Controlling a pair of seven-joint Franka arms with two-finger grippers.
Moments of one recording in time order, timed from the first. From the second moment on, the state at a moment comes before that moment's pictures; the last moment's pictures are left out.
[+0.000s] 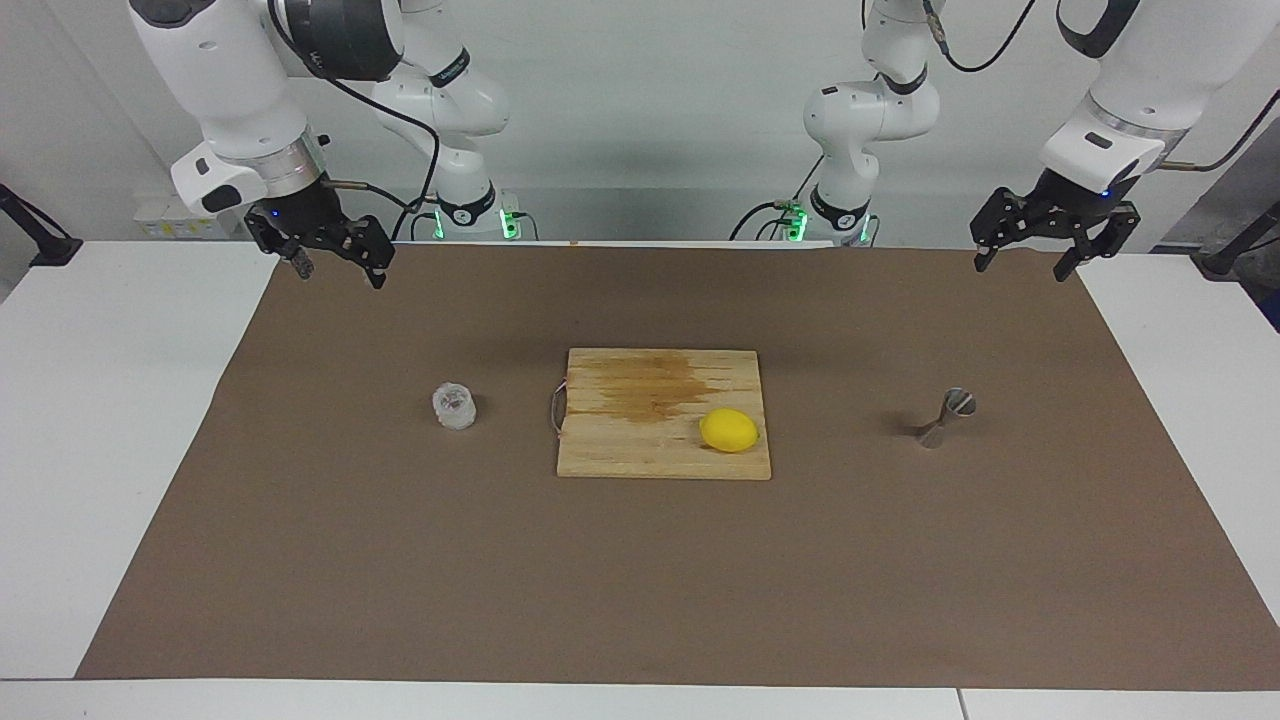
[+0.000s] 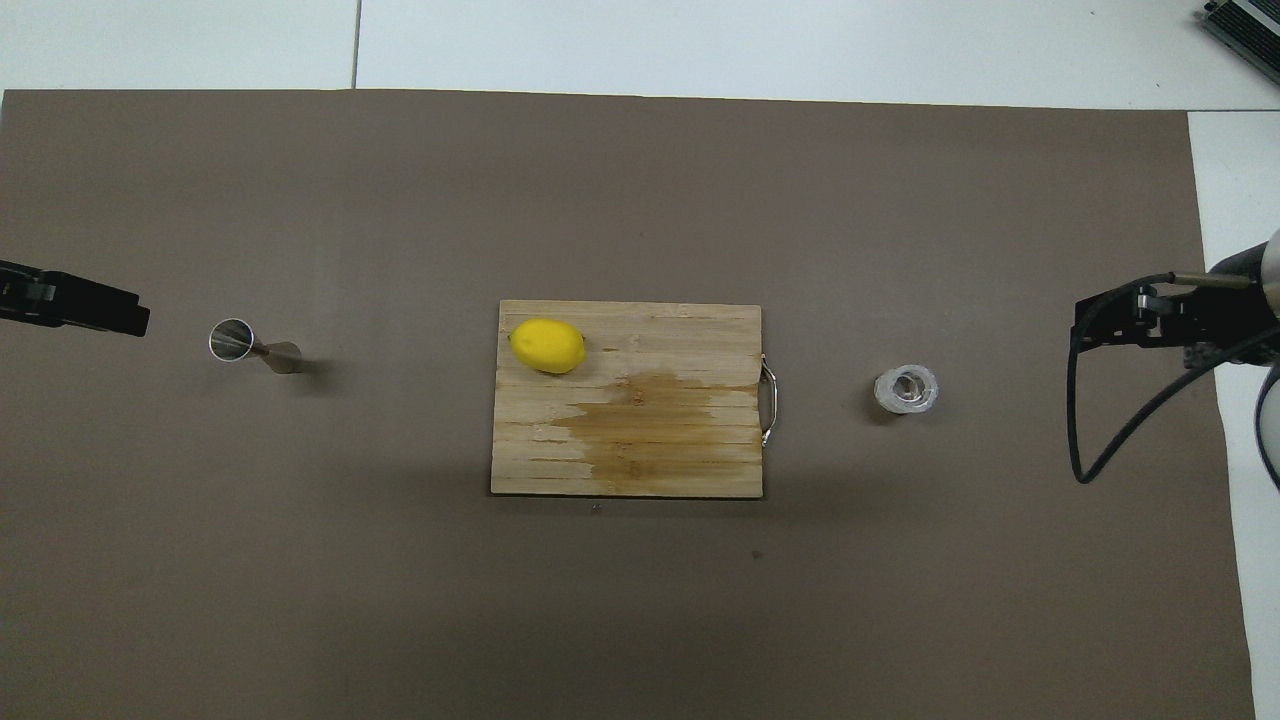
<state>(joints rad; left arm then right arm) 0.04 0.00 -0.10 -1.52 -0.02 1.54 0.14 -0.05 -0.02 0.06 -1.63 -0.01 1.57 0.17</state>
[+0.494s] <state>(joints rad) 0.09 0.11 -0.09 -1.52 -0.17 1.54 0.00 -0.05 -0.02 0.06 -1.63 -0.01 1.57 0.17</state>
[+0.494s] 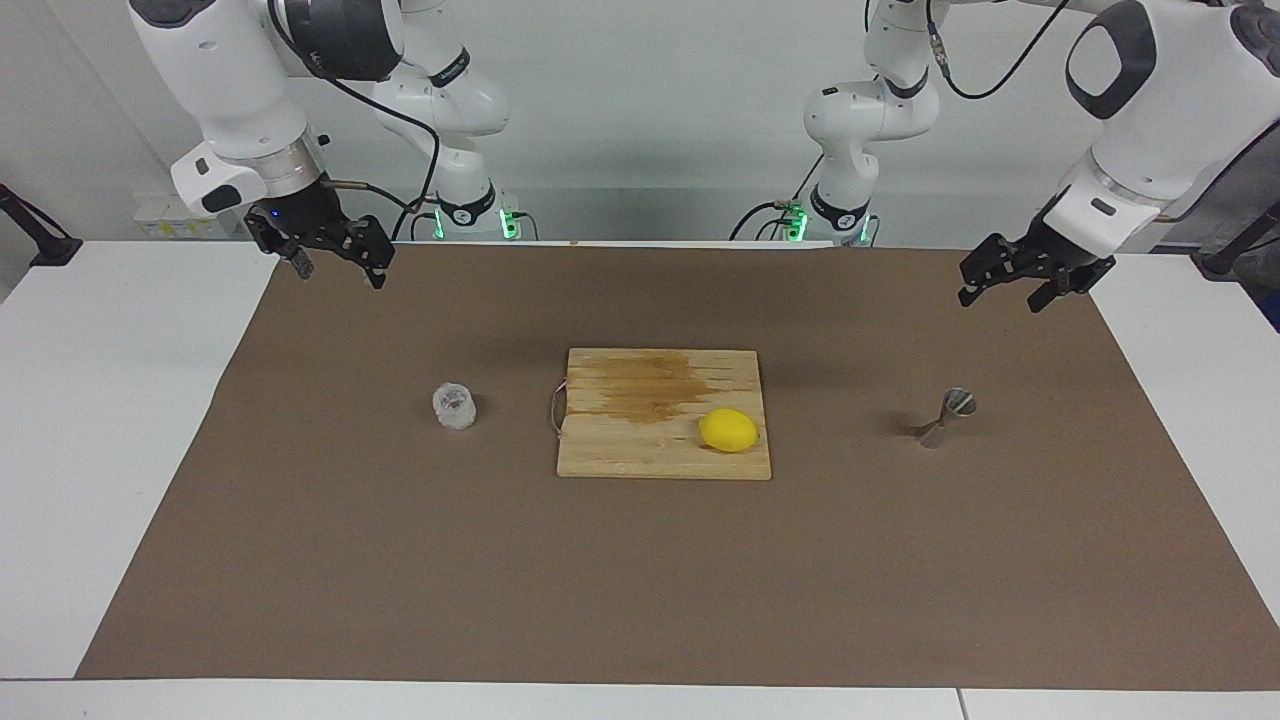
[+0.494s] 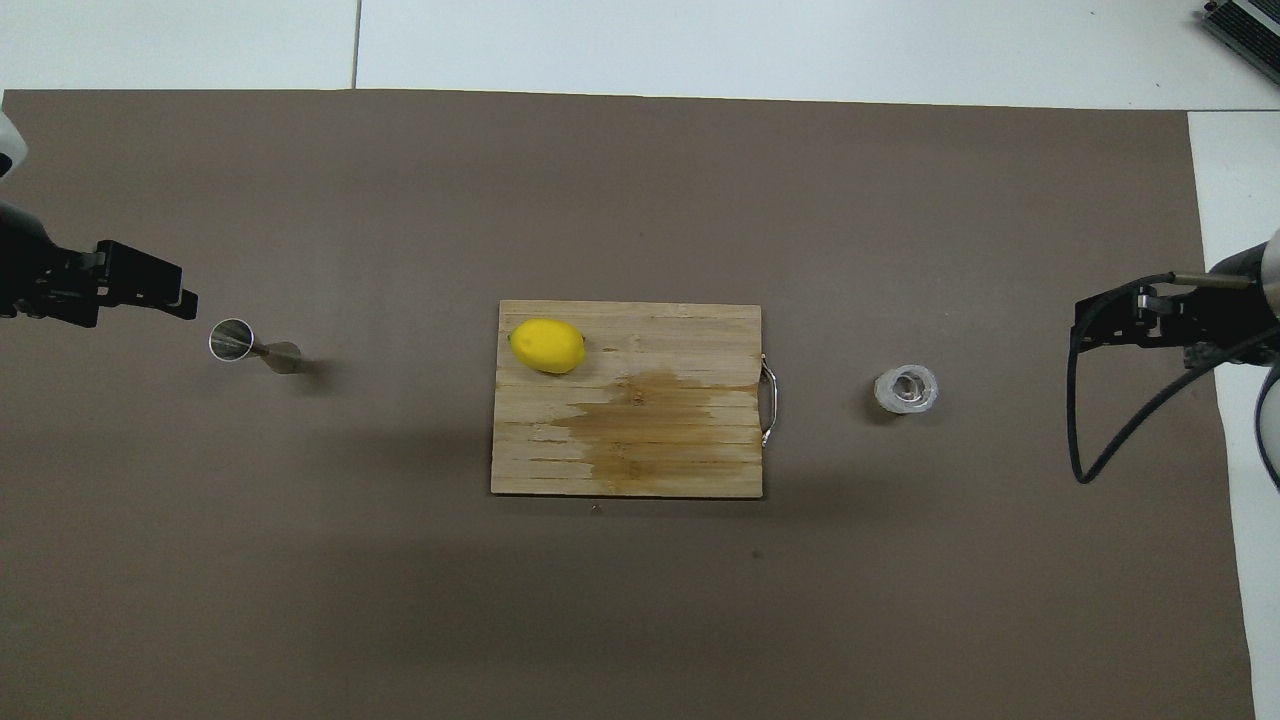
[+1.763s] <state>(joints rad) 0.44 0.48 -0.09 -1.54 -0.60 1.54 -0.64 -0.05 -0.02 0.06 -1.63 -0.01 1.57 0.17</state>
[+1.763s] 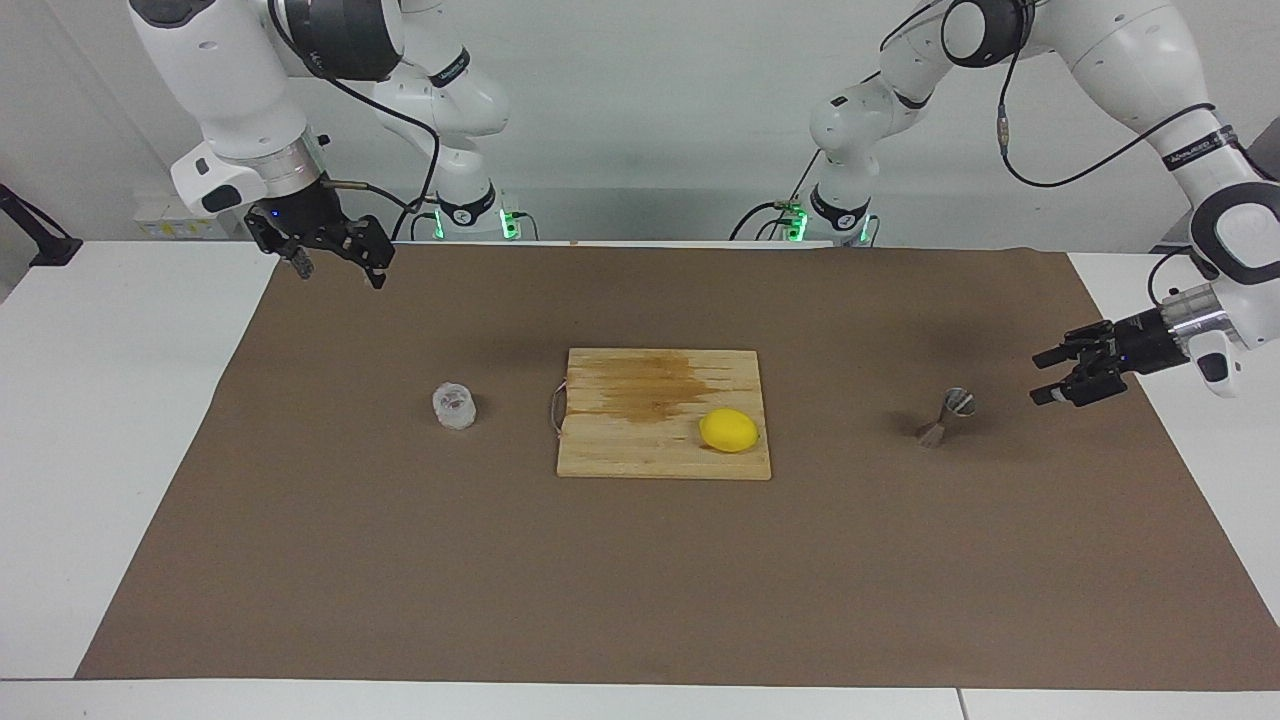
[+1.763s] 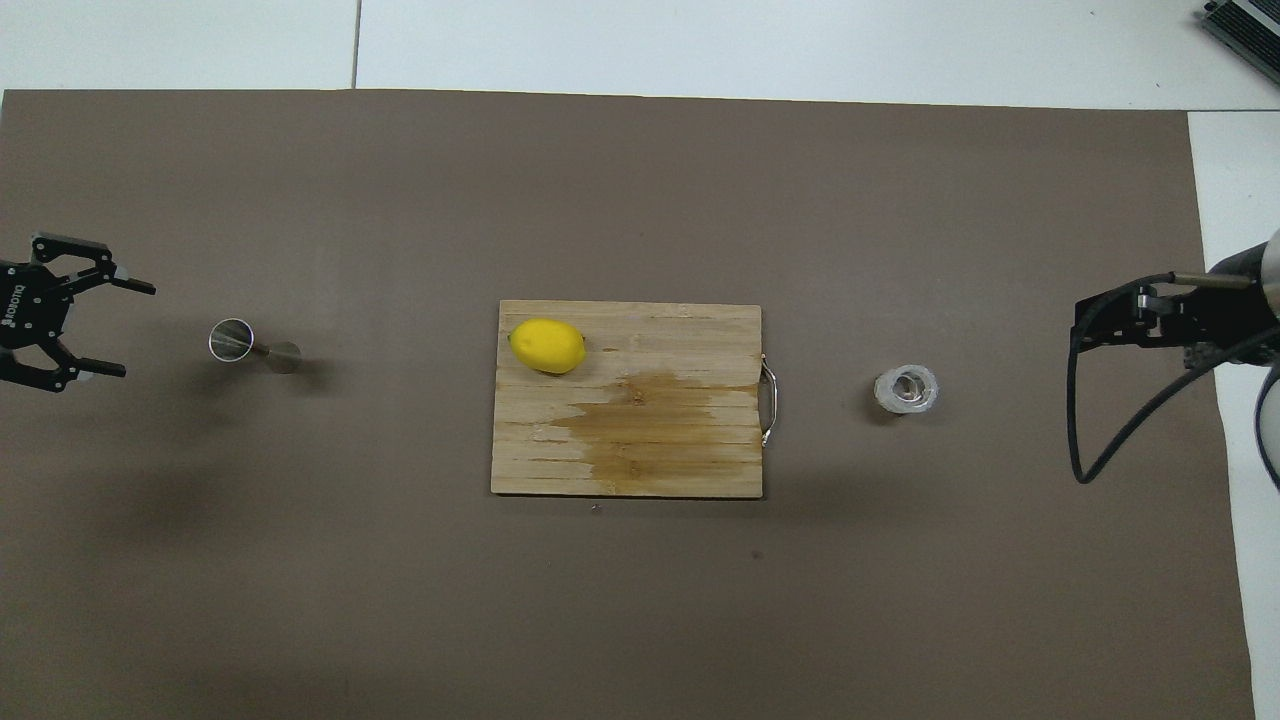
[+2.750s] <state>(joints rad) 0.44 0.63 -0.10 -1.60 -0.84 1.55 -0.80 -0.05 -0.02 0.06 -1.63 -0.01 1.57 0.17</state>
